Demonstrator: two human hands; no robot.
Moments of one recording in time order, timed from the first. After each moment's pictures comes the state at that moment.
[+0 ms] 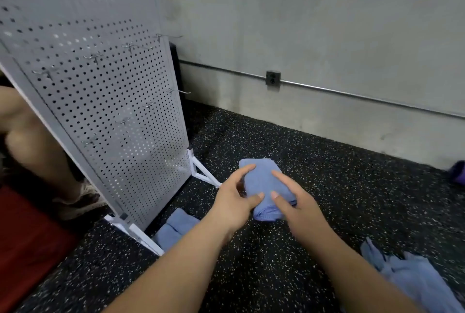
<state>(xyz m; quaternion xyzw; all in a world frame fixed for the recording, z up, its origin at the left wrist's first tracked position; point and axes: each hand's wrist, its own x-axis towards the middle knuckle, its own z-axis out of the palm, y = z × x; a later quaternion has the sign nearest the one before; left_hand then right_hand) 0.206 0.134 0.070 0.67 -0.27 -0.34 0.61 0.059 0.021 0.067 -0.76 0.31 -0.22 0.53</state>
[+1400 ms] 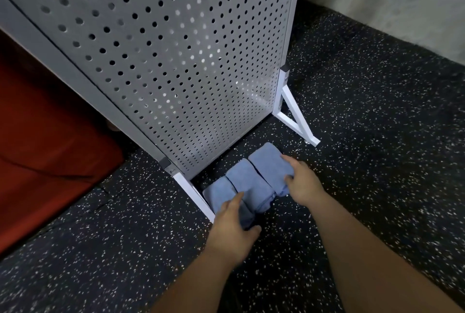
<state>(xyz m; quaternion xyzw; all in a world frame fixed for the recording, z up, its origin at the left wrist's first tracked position) 0.367 0.240 -0.246 0.89 -0.07 -0.31 0.33 0.385 -0.009 -0.316 -0.86 0.28 0.11 0.42</state>
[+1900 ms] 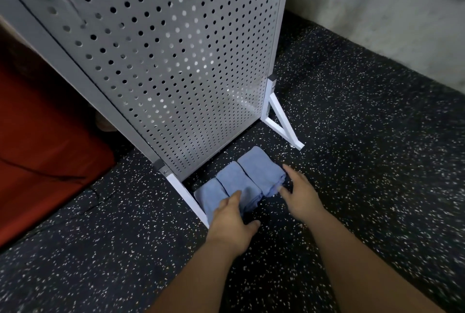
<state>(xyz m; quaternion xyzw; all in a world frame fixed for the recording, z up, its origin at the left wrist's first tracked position) 0.364 0.217 -0.230 0.89 -0.09 -0.33 0.29 0.334 -0.013 -0.297 -0.86 0.30 0.10 0.39</state>
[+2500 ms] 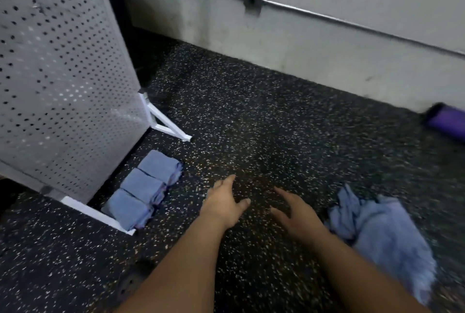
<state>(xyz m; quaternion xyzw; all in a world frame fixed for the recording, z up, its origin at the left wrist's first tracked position) 0.219 0.078 -0.142 0.83 -0.35 -0.39 0.20 0.010 -0.053 -0.160 -0.82 0.45 0.10 0.33</state>
